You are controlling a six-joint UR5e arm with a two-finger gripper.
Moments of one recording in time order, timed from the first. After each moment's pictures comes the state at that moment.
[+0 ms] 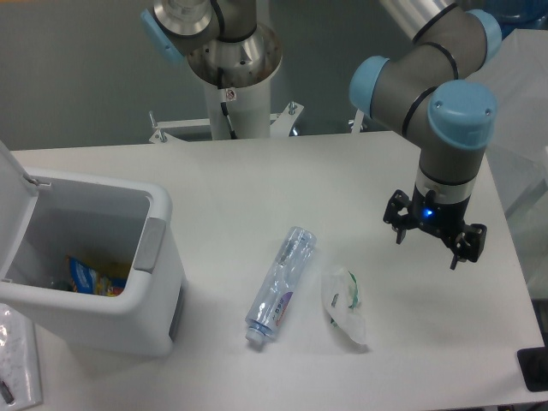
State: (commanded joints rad) arm 2.69 -2.01 -1.45 -1.05 1.52 1.31
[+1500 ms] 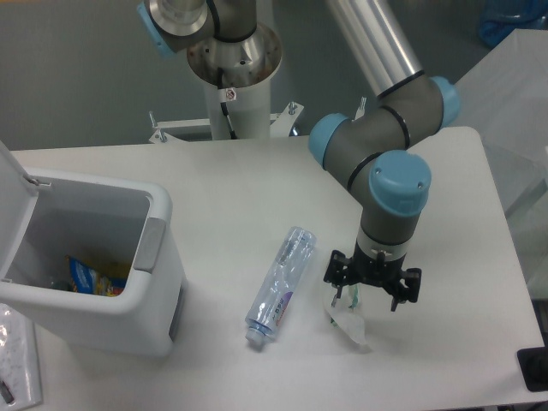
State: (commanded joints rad) arm 2.56 -2.13 -1.53 -0.92 1.48 0.83
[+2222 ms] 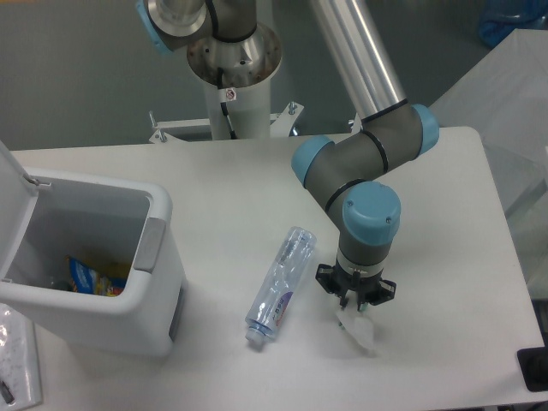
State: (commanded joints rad) arm 2.53 -2.15 -1.52 -0.92 1.55 0.83
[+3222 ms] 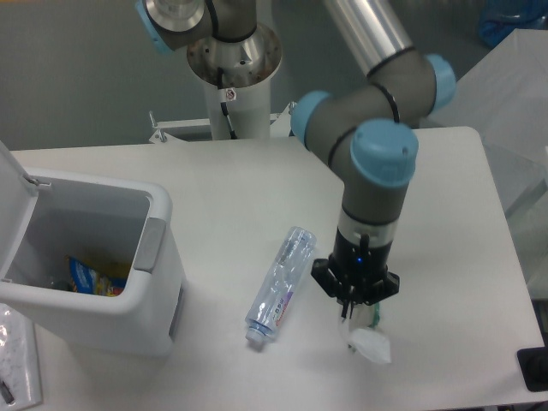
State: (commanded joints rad) arm 2.53 -1.90 -1.45 -0.93 1.16 0.69
